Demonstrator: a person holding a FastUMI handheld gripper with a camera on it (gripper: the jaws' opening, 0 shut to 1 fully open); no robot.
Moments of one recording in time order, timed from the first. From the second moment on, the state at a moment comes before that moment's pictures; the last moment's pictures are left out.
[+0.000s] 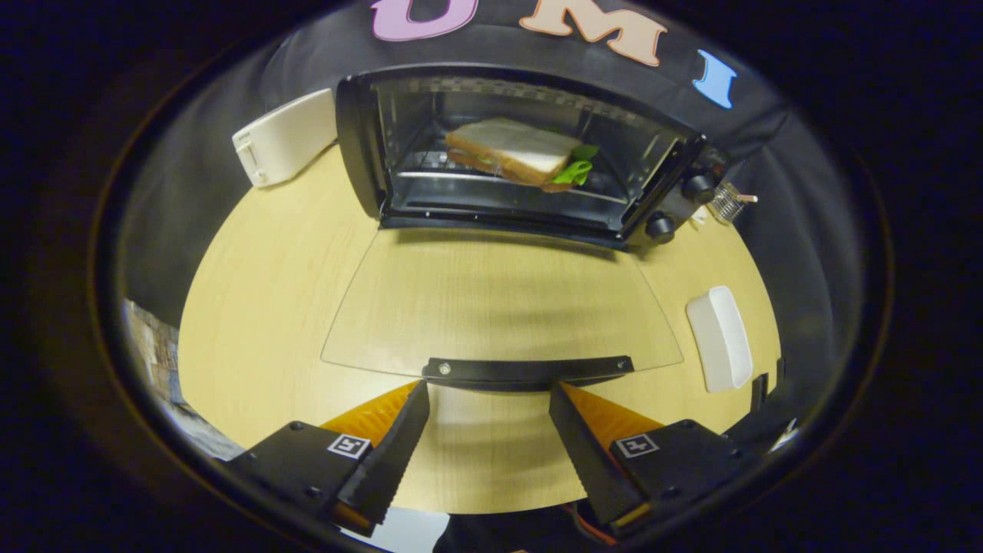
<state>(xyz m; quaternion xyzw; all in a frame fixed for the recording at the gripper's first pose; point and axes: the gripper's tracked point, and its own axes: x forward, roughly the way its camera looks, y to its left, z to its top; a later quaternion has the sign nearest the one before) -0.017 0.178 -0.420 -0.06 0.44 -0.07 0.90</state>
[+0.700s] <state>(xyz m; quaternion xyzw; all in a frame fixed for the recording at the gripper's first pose) 0.037 0.179 -0.329 -0.13 0.35 -0.11 0.92</state>
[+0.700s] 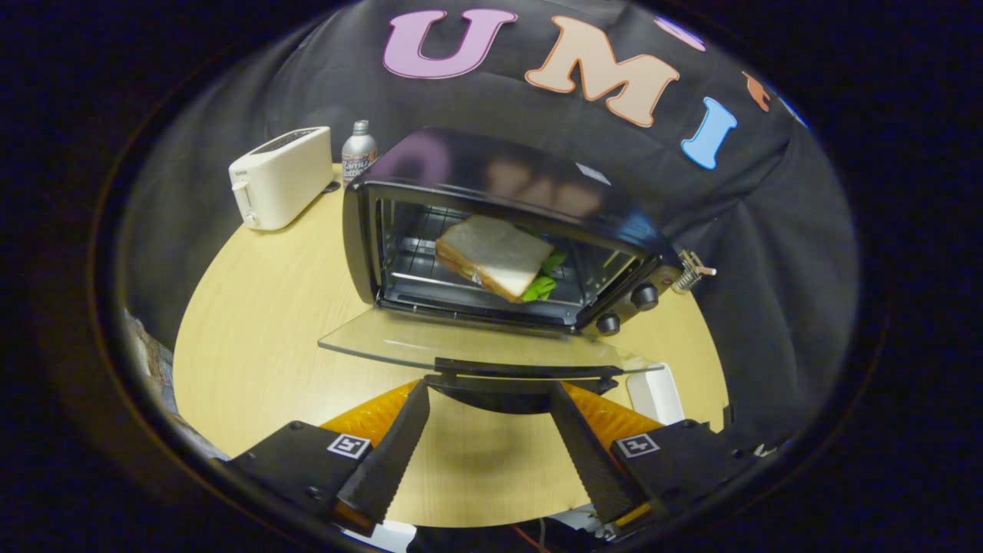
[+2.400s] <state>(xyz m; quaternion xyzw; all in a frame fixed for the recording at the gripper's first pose) 0.118 0.174 -0.222 -0.08 0.19 -0.08 0.97</state>
